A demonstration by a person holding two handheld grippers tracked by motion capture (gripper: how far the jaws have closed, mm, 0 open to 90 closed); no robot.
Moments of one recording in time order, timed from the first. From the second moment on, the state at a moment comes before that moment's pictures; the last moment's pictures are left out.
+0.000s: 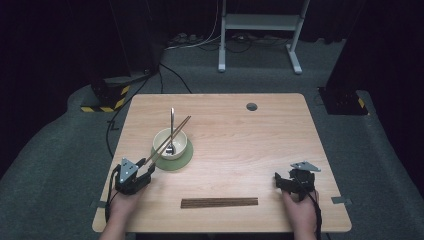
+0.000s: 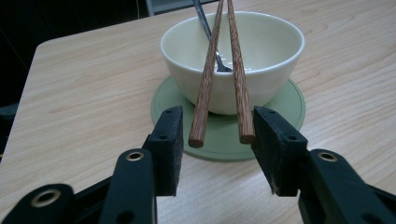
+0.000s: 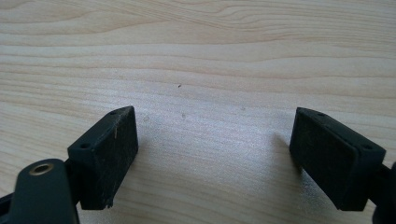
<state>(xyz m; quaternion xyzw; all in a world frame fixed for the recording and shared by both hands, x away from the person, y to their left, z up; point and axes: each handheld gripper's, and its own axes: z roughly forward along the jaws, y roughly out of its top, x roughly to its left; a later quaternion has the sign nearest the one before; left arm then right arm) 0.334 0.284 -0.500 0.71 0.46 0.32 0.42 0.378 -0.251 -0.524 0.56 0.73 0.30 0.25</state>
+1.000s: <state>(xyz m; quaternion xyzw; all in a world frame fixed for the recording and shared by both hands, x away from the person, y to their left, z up) 0.336 0.274 -0.501 0.72 0.43 0.30 0.44 0.378 -0.251 -0.524 0.56 0.73 0.30 0.25</state>
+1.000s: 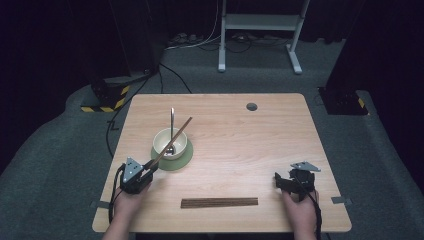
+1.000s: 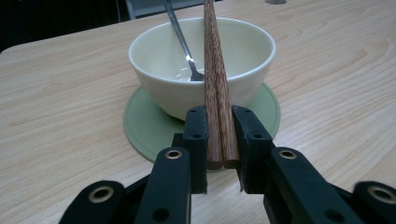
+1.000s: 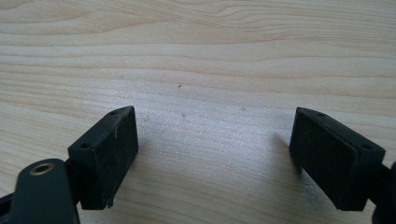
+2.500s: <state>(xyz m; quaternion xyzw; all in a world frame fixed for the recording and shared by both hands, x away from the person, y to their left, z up) 0.331 0.265 -0.500 0.72 0.44 0.30 0.44 0.376 -0.253 -0.522 0.55 0.75 0.31 0.23</state>
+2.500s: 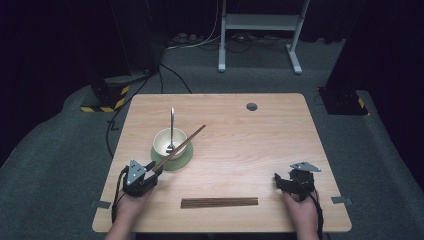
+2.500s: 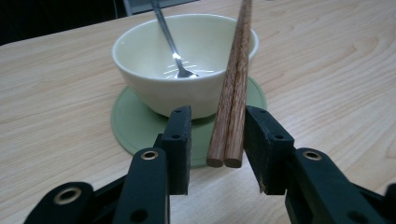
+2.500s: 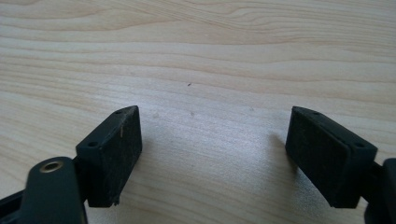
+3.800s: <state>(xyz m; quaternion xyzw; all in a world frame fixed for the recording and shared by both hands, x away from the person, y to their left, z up) 0.359 0.297 -0.489 0.69 0.52 0.32 0.39 0.368 -0.176 -0.474 0.42 0.79 0.39 0.23</state>
